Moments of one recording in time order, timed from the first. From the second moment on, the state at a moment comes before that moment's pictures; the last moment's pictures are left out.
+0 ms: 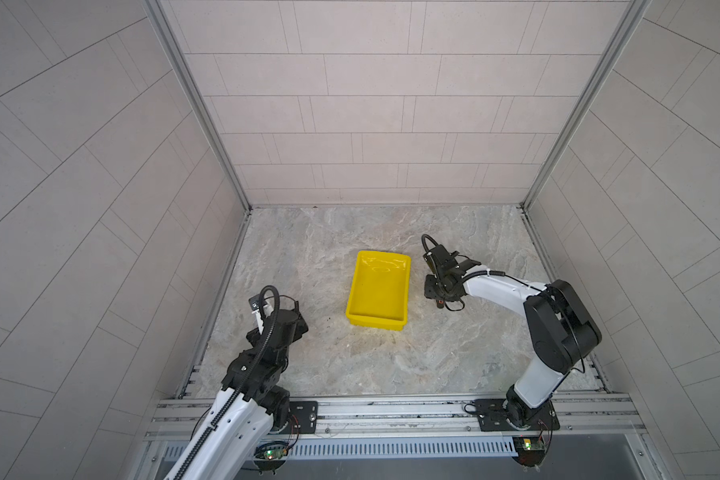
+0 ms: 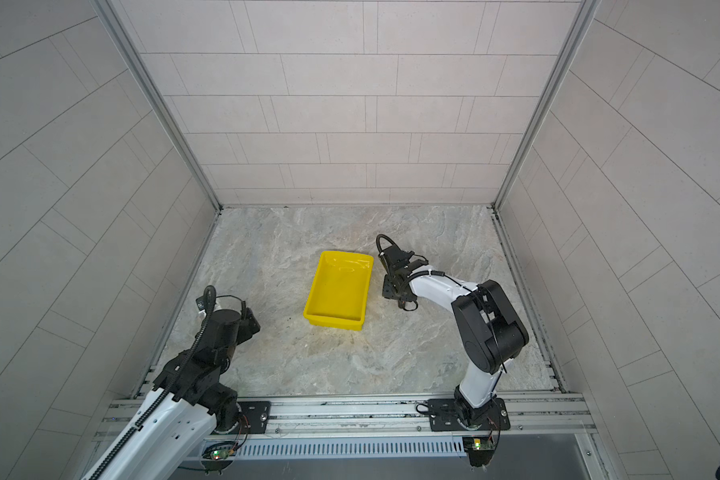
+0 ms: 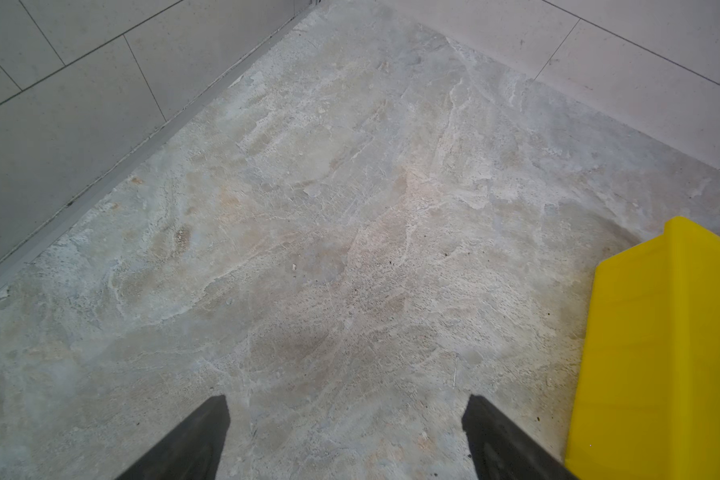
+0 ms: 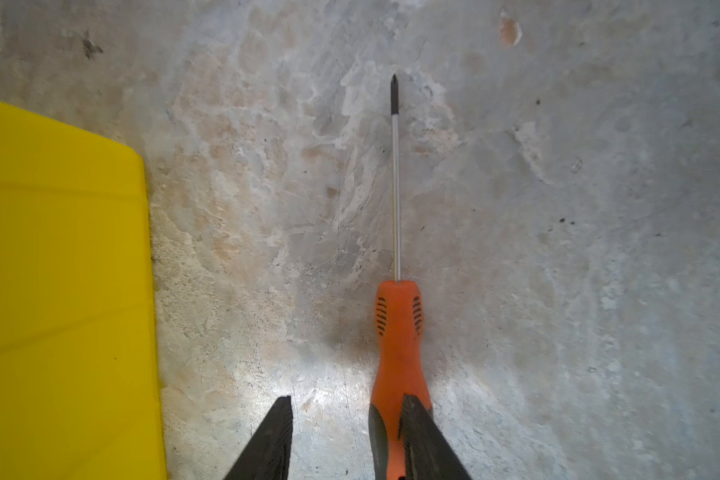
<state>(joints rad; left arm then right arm) -0.36 0.48 0.38 -0.67 -0.52 -0.67 0.47 1.71 1.06 -0.56 0.12 0.65</state>
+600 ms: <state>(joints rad) -0.36 0.57 0.38 -0.65 -0.52 -0.66 0.44 1.63 1.05 -0.57 0.11 0.55</state>
